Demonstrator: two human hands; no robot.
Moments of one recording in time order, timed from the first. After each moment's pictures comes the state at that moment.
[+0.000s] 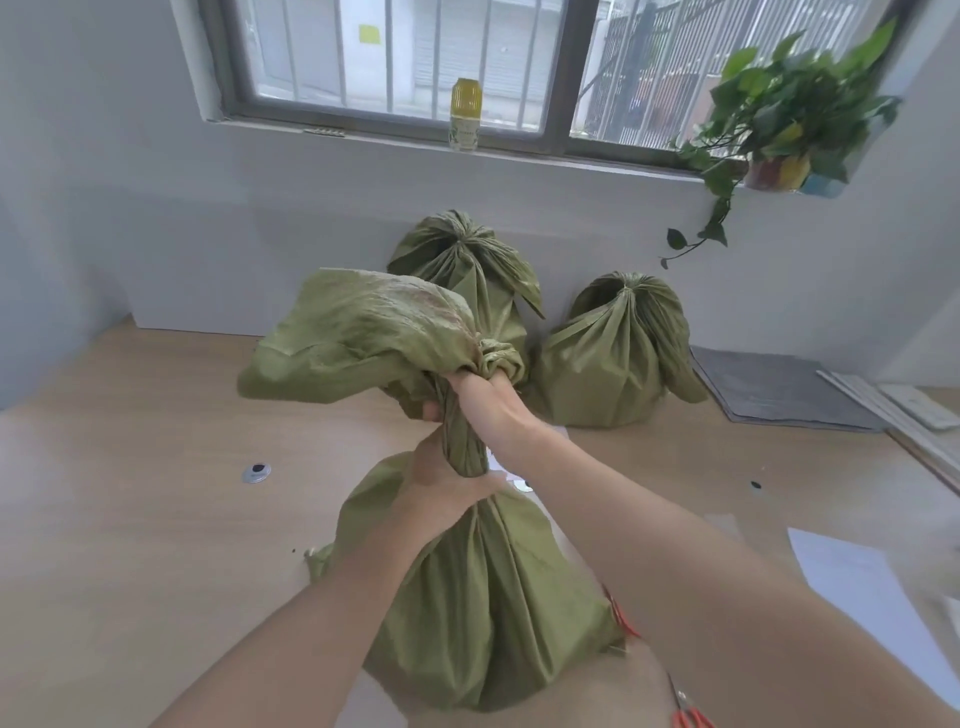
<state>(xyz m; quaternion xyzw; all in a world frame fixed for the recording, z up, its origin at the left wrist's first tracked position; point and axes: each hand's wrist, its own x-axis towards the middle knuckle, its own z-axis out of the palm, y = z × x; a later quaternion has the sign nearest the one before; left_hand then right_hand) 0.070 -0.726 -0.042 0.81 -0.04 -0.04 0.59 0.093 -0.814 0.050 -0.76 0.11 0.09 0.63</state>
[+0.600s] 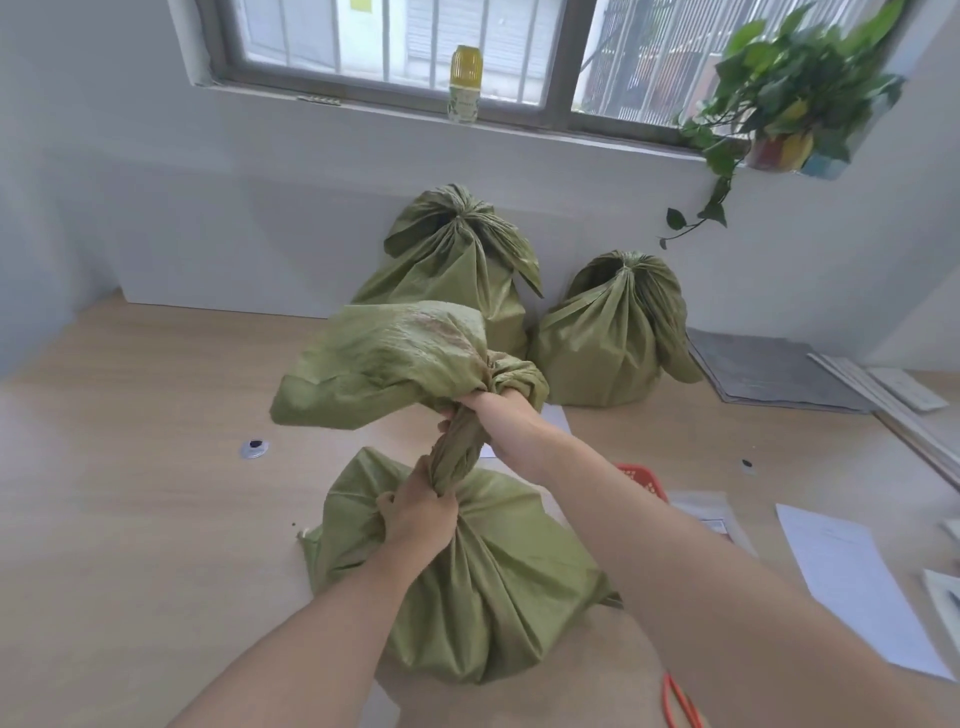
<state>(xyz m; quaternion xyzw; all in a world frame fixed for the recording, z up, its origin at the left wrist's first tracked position) 0.044 -0.723 -0.093 0.90 0.09 -0.06 0.42 0.072 -0.830 0.019 -0.73 0.08 0.14 0.66</state>
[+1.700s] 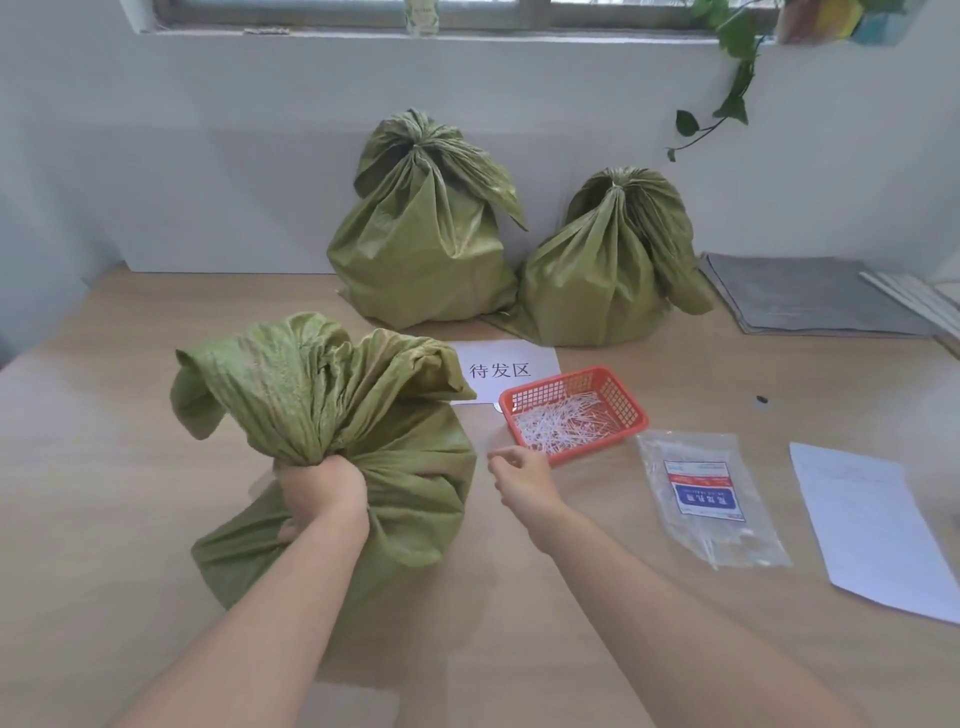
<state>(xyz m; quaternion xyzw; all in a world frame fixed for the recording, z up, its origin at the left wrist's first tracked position) 0.029 -0.752 -0.129 0.69 0.49 0.15 0.51 0.018 -0.961 -0.153 -0.77 0.21 0.11 0.59</state>
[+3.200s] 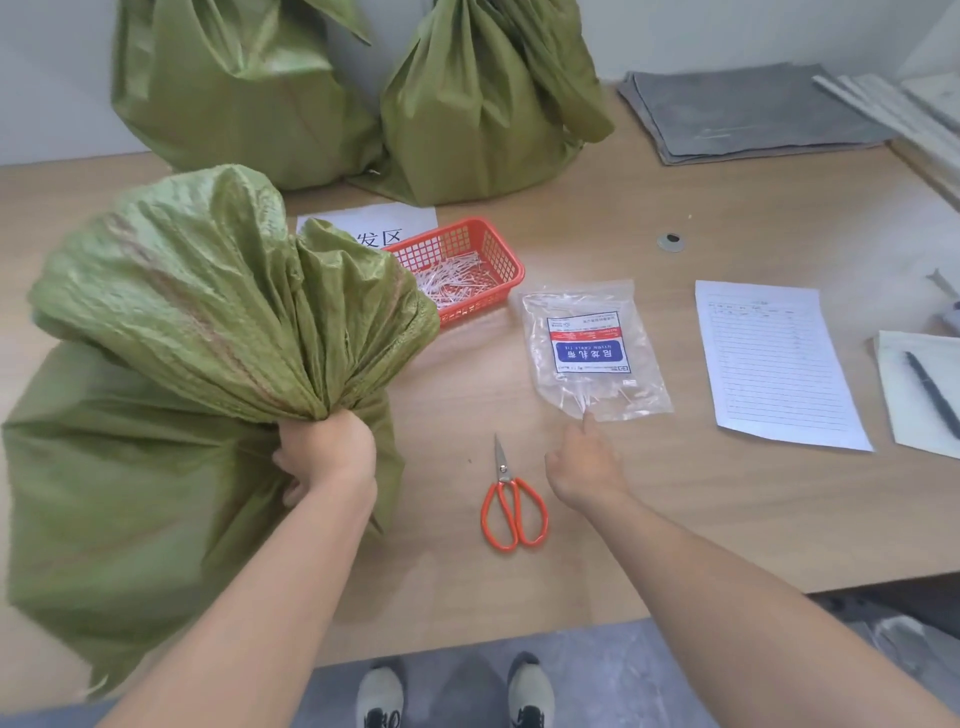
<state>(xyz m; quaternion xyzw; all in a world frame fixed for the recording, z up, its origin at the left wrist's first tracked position) -0.054 -1.010 -0.227 0.68 0.48 0.09 0.55 -0.098 -1.250 -0.330 -0.94 0.20 0.19 0.19</state>
